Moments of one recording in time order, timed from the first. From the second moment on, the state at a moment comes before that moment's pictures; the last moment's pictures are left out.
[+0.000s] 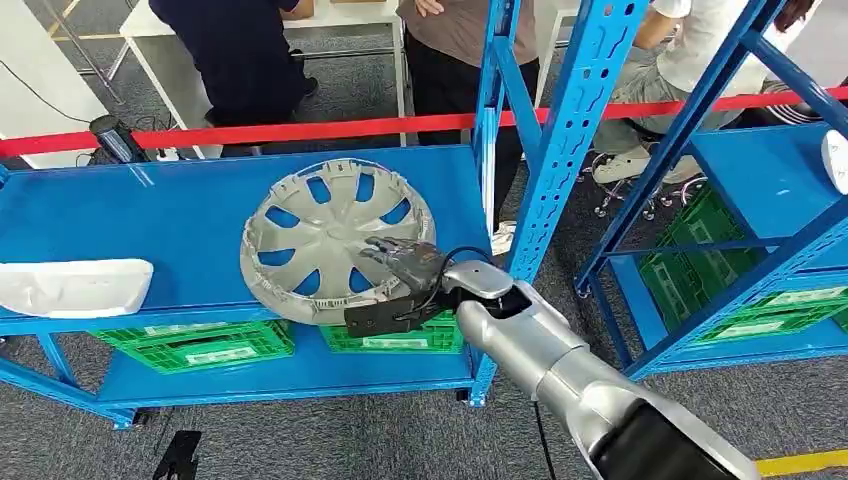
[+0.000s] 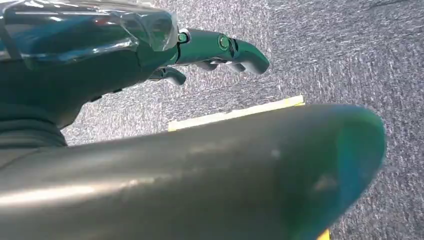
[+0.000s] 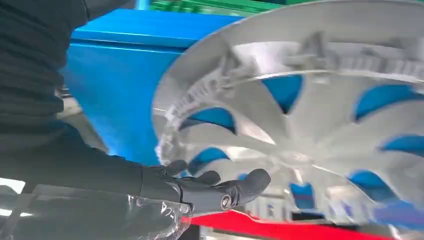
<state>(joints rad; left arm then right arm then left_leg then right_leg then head) -0.05 0.00 0.69 -0.44 -0.72 0.08 0.15 -0.79 0.15 0.94 -0.64 0.67 0.13 -0.22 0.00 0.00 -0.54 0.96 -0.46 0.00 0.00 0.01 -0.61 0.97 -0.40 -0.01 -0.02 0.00</state>
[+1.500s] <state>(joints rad) -0.02 -0.03 0.78 -0.56 -0.82 0.02 0.15 -0.83 0.22 1.00 -0.50 0.71 0.37 -0.05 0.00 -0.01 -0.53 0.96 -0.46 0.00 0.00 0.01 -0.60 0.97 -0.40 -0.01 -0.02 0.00</state>
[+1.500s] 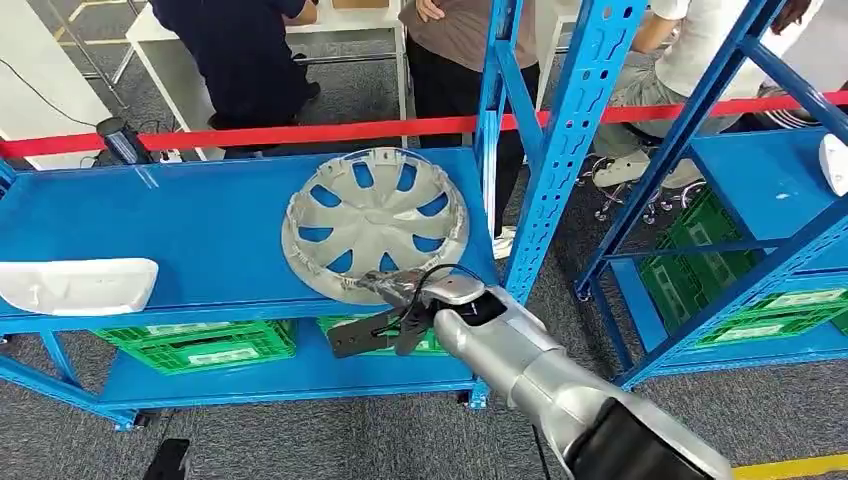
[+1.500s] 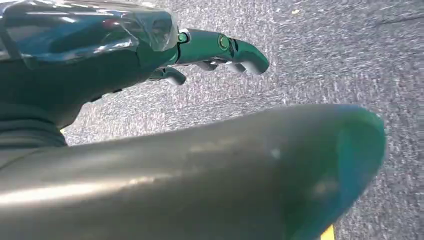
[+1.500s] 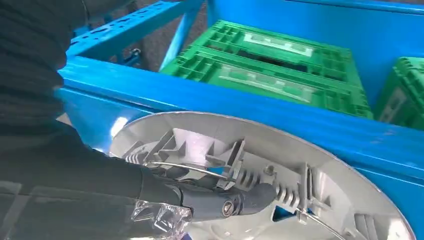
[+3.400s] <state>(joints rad) -0.01 -0.03 0.80 -0.56 -0.85 0.05 0.12 -0.73 0.14 0.86 -0.55 0.82 0.00 -0.24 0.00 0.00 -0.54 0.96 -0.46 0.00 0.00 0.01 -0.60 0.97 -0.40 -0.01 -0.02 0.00</state>
